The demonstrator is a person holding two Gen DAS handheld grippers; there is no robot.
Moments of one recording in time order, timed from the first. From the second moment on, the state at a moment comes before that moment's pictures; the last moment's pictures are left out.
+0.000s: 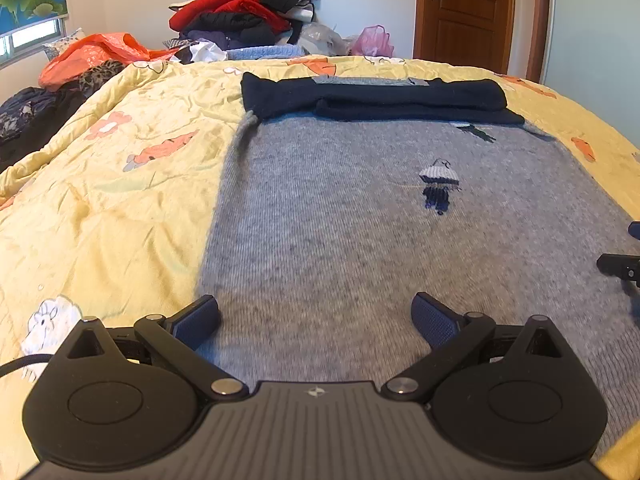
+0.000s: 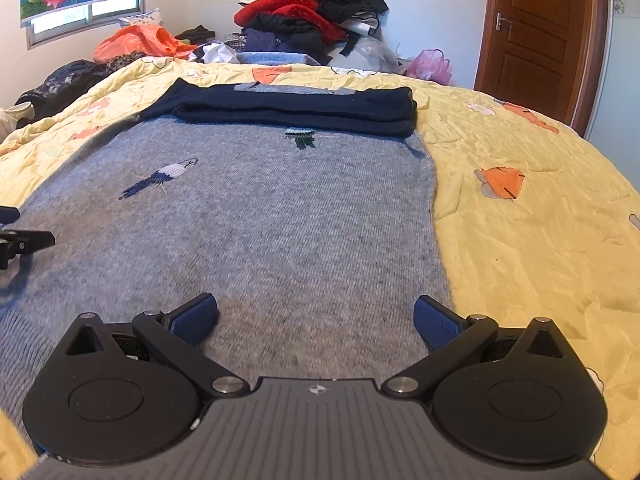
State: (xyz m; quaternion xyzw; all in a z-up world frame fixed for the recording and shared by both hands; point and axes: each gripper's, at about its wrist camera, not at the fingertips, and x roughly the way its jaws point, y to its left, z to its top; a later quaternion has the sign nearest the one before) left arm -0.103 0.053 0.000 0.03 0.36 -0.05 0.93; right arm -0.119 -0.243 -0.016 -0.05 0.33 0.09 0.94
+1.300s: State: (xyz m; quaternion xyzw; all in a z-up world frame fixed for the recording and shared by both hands) left arm -0.127 0.163 -0.006 -0.36 0.43 -0.28 0.78; right arm -0.163 -0.387 -0.007 0.38 0.46 0.31 0.74
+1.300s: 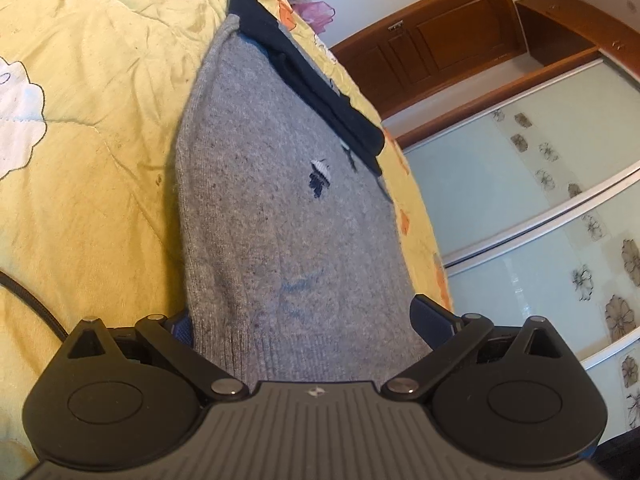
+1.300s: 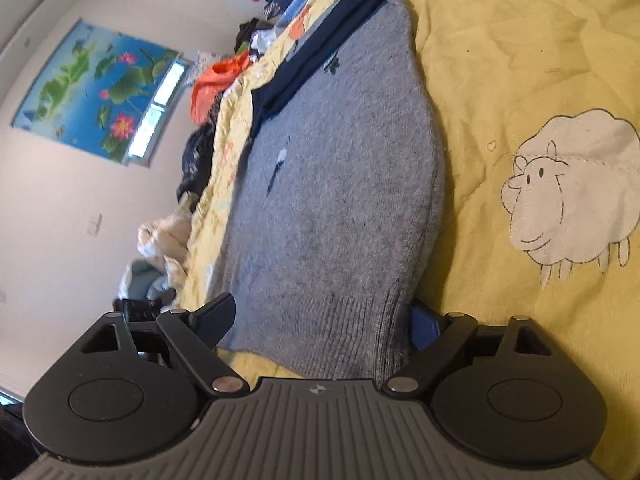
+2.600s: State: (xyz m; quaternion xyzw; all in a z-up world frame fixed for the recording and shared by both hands) left arm -0.151 0.185 0.017 -0.28 0.42 -0.25 0.82; right arm -0.156 -0.390 -0.009 0.41 0.41 0.29 0.76
